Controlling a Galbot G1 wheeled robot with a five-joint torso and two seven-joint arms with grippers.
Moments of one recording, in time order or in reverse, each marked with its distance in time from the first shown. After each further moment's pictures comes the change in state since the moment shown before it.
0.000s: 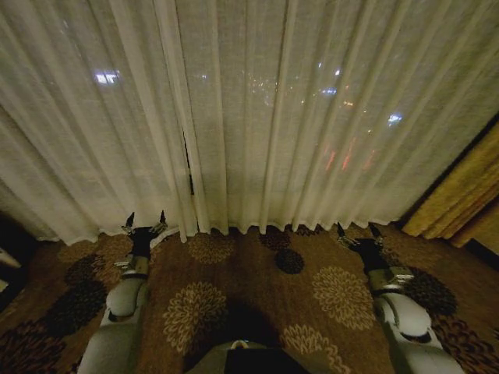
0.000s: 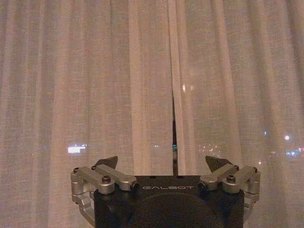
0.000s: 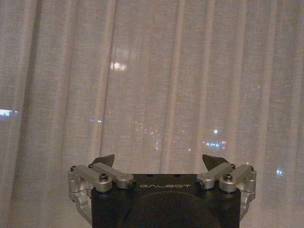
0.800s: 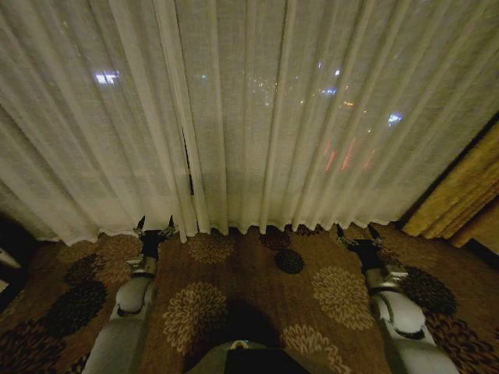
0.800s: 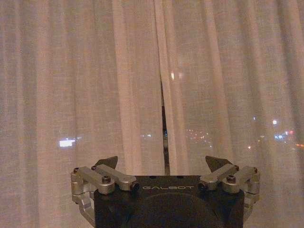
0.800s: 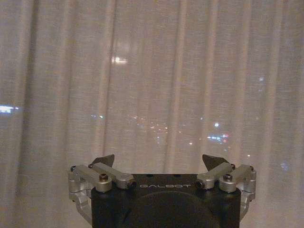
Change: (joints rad) left arm -0.032 0.033 0.048 0.060 0.023 0.019 0.005; right arm 0.075 0.014 -0.063 -0.031 -0.028 -0.048 0.019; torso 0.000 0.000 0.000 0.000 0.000
